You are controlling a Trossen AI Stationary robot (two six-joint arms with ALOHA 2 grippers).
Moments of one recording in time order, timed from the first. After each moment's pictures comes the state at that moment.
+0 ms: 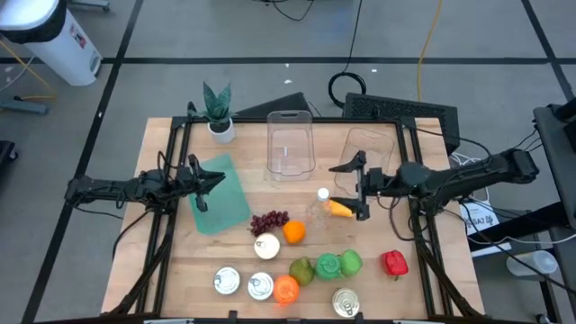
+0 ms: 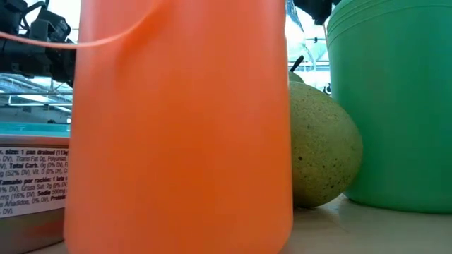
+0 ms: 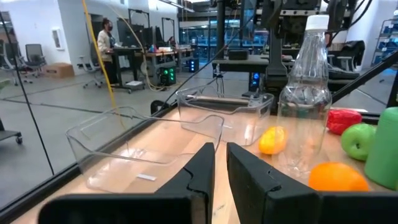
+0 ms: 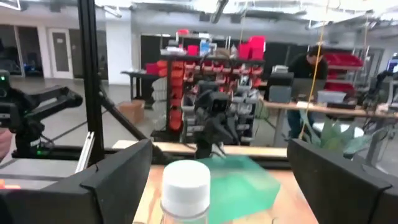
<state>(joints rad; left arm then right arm) -0.05 0.07 0.03 0.08 -0.32 0.00 0.13 0.97 0.54 0.60 0.13 -0.05</state>
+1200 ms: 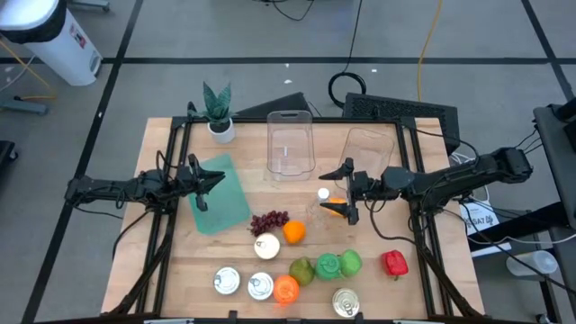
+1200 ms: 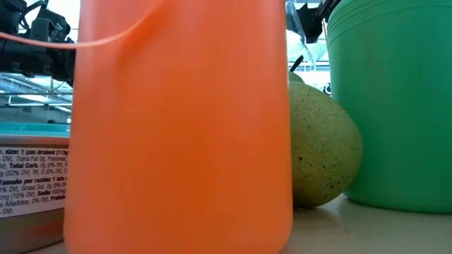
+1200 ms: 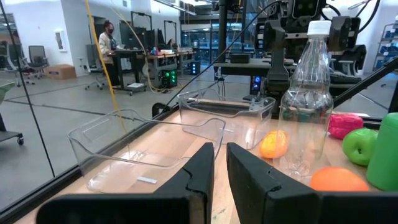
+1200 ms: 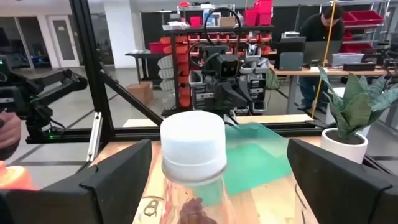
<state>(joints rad) -0.05 0.07 0.03 0.10 -0.32 0.00 0.13 1.09 0.54 0.60 0.10 0.05</state>
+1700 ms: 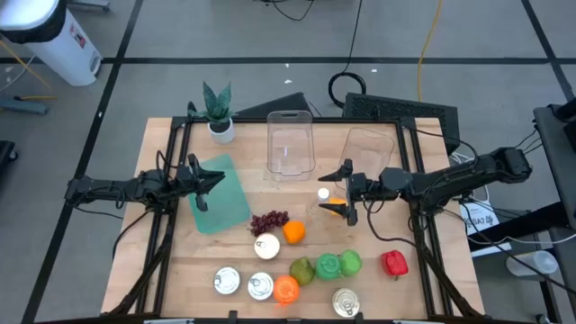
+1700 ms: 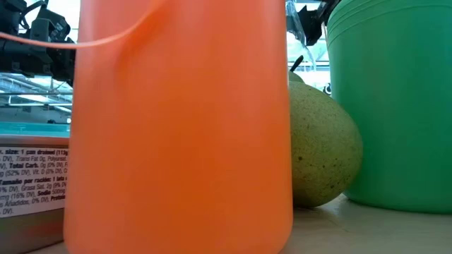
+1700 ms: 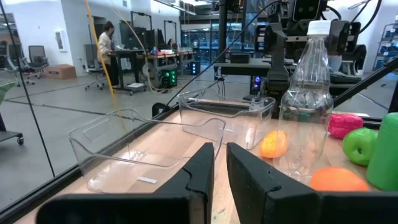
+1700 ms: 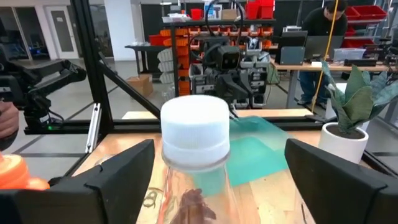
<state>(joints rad) -0.05 0.07 0.03 0.10 -0.32 0.00 0.13 1.11 0.54 0.59 0.10 0.04</state>
